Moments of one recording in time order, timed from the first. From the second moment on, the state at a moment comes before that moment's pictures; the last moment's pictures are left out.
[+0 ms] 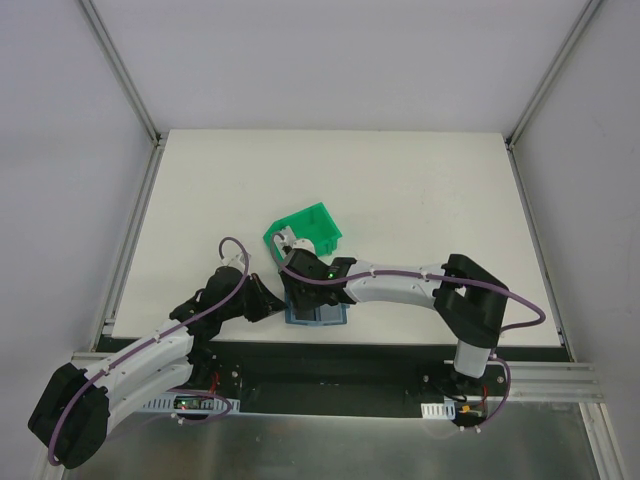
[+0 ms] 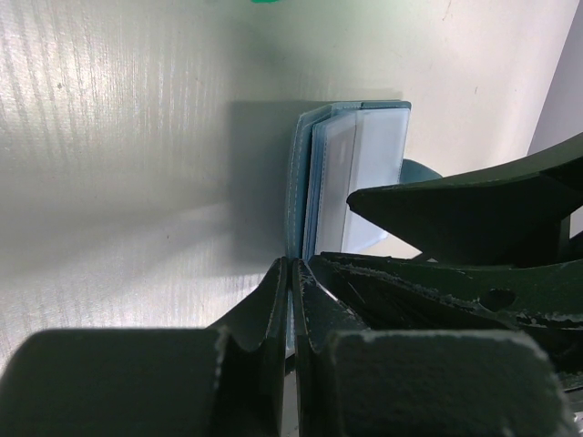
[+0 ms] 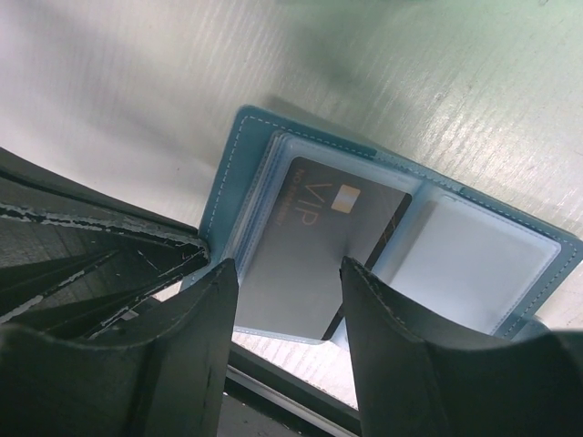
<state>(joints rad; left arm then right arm) -0.59 0.76 0.17 -0.08 0.23 -1.07 1.19 1.81 1.20 -0.45 0.17 0.69</state>
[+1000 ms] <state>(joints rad) -0.59 0.76 0.17 -0.08 0.23 -1.07 1.20 1.78 1.23 -0.55 0.27 0.68</state>
